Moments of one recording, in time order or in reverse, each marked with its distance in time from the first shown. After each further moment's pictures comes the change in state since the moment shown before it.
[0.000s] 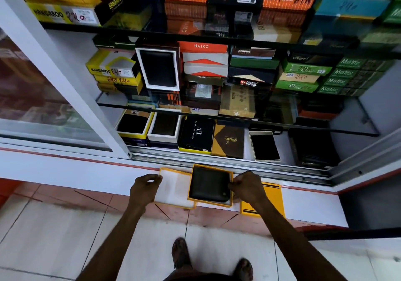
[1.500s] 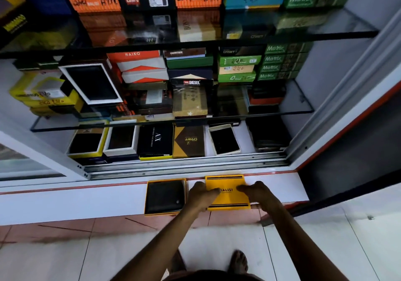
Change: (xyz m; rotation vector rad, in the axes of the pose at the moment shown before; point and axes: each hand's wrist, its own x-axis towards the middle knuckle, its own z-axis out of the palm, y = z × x) left_hand -0.104 0.080 0.197 0.275 -0.591 0.018; right_hand 0.001 0.128 -0.087 0.297 0.004 0.318
